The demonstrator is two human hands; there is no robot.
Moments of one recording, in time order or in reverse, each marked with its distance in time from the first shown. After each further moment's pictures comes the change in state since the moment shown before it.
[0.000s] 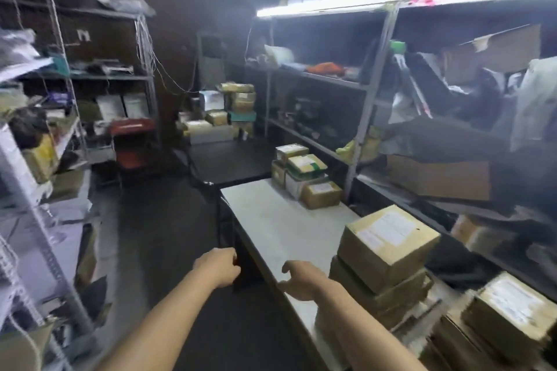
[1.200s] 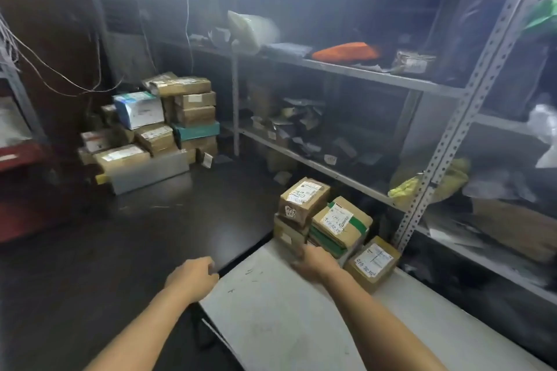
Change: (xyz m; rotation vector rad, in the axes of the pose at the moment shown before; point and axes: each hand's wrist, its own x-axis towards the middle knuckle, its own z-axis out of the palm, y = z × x) left_hand 0.694 -0.137 -0.168 -0.003 -0.090 0.099; right_hand 0.655 -0.047 -0.204 0.142 0.178 0.321
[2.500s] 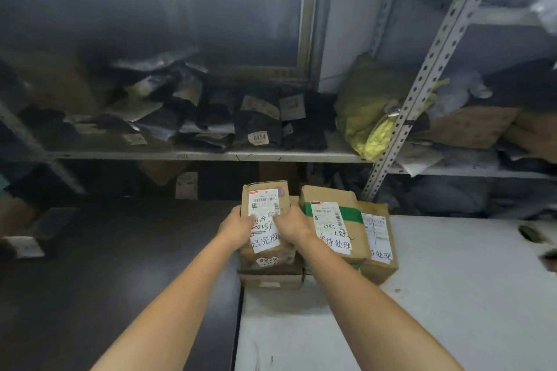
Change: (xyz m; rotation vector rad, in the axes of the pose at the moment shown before) left_hand 0.436 0.245 0.026 -0.348 -0.496 0.429; right_hand 0.340 0.040 -0.032 0.873 0.403 0.802
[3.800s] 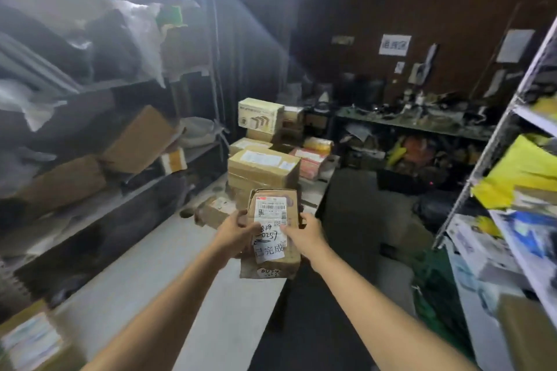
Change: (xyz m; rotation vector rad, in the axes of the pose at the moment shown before) left_hand -0.447 0.248 0.423 0.160 -0.980 0.711; right_hand -0.459 0.391 -0.373 0.655 1.147 0.308
